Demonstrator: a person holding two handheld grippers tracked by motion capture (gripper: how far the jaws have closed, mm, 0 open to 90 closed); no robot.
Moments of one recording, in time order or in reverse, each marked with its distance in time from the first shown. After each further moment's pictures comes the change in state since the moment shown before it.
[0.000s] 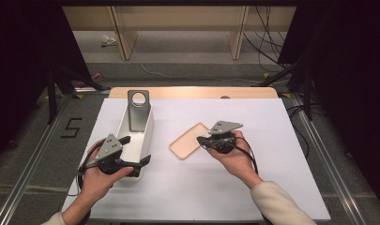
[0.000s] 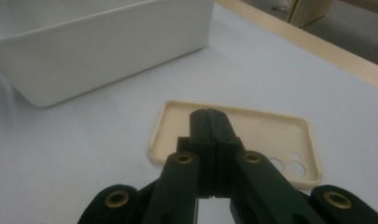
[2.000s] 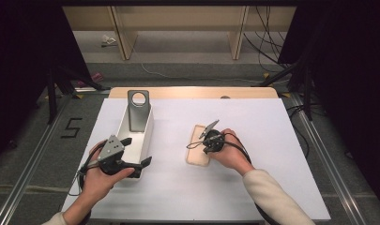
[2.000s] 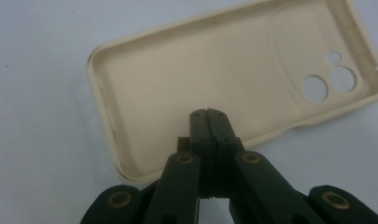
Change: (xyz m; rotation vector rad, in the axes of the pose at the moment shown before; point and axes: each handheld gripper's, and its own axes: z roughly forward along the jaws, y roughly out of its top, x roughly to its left) left arm 0.000 -0.004 0.003 0.023 -0.009 -0.002; right arm -0.023 -0.015 0.046 0.511 0.005 -0.102
